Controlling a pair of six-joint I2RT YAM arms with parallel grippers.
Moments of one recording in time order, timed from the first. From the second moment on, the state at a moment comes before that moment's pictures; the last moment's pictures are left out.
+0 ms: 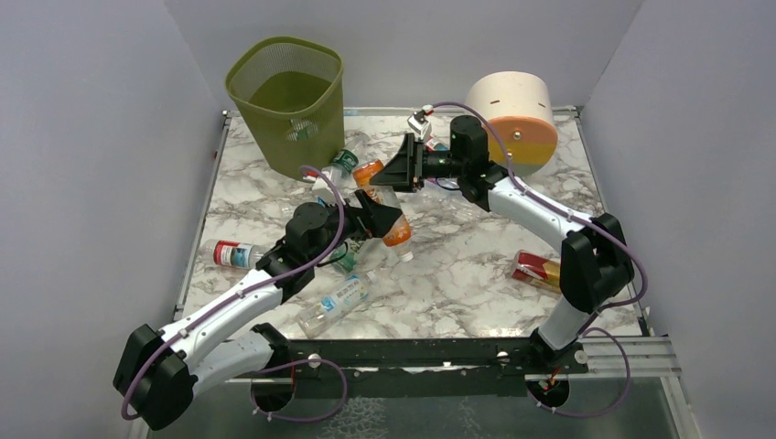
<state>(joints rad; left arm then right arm) -0.67 0.96 0.60 0.21 0.04 -0.76 0.55 1.69 1.28 0.22 -0.91 0.97</state>
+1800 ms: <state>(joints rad) -0.67 1.06 1.01 -0.01 -0.08 -0.58 0.49 1.18 1.11 -0.23 -0.55 0.63</state>
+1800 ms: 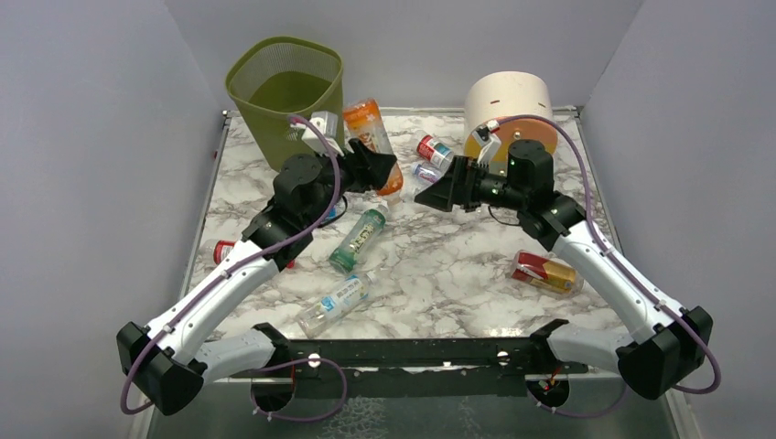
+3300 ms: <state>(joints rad) 0.10 1.67 1.68 0.20 0.24 -0.61 0.49 1.13 0.86 -0.21 -0.60 0.63</state>
